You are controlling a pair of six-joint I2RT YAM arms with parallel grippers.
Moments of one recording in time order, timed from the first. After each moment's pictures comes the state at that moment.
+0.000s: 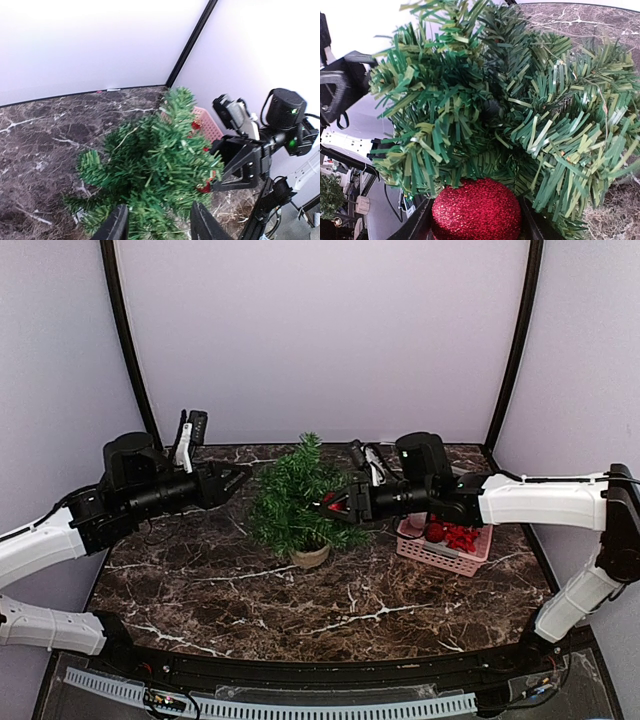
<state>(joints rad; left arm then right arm) -0.71 0.99 0.80 -0.04 0.12 -0.40 0.84 1.52 1.03 0.05 -0.45 0.53</state>
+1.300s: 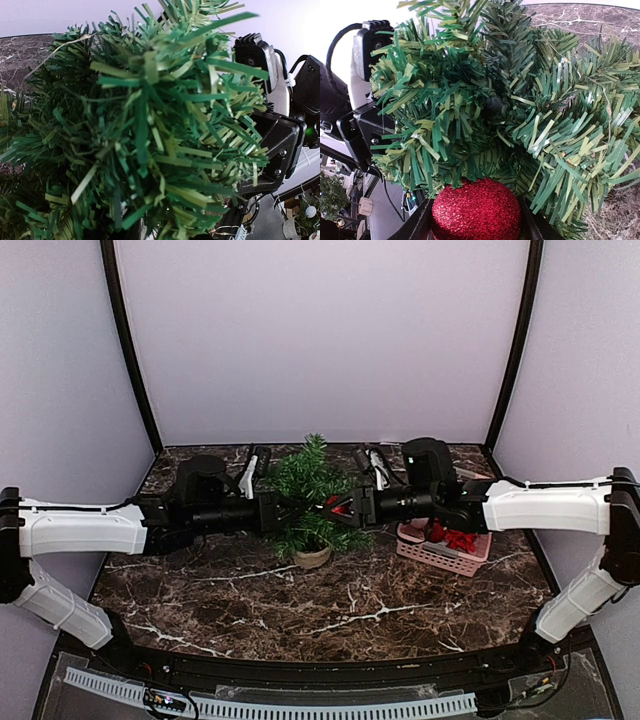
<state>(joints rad) -0.84 1.35 0.80 0.21 0.20 -0.59 0.84 1.49 0.97 0.11 -0.45 0.56</state>
